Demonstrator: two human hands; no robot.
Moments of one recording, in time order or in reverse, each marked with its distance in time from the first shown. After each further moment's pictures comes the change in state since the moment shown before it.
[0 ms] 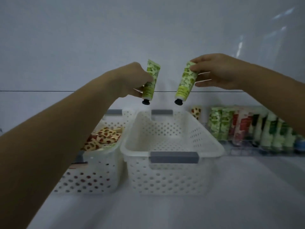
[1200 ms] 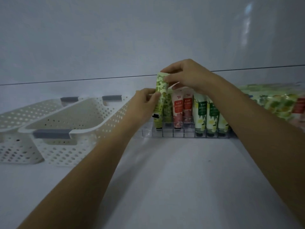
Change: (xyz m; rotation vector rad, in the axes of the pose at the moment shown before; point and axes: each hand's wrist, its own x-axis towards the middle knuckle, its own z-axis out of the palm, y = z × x) left_hand -0.030 0.025 0.238 0.026 0.198 0.170; right_hand -0.035 0.103 -0.120 -0.146 -0.142 -0.173
